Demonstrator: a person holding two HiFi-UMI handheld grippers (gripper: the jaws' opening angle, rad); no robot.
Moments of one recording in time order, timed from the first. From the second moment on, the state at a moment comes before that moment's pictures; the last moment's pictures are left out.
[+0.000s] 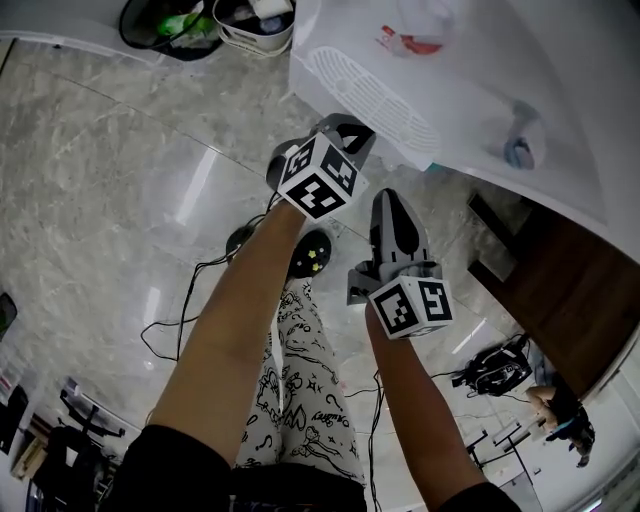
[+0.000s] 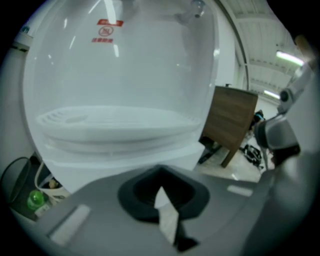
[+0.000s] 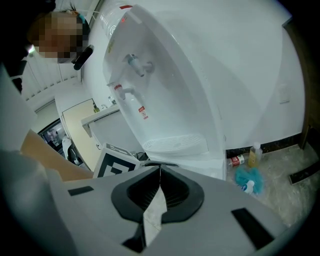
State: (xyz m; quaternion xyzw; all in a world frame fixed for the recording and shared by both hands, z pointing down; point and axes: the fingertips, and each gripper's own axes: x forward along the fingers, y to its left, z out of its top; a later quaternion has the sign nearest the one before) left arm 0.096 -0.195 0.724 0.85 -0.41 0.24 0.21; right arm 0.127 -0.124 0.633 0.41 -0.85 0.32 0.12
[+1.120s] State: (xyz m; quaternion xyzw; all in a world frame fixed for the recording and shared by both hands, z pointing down) left arm 0.053 -0.077 0.498 0.84 -0.49 0.12 0.17; right arm 0.127 -0.071 0.473 0.35 -0.90 0.24 0.12
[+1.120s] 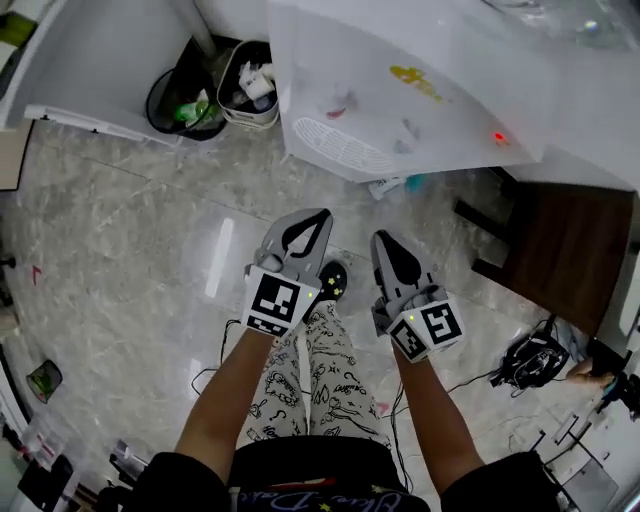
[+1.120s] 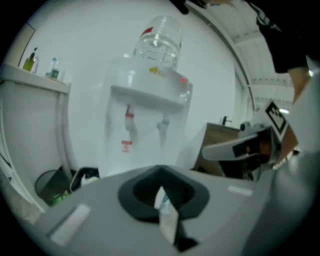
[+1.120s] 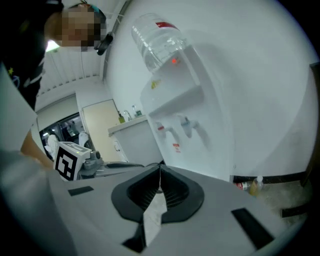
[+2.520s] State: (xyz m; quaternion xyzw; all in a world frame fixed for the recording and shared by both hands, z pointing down) left arm 0.030 0.059 0.143 0.88 -0.48 0.04 0.04; right arm 0.088 0.065 0.156 0.29 -0.94 0.16 -0.02
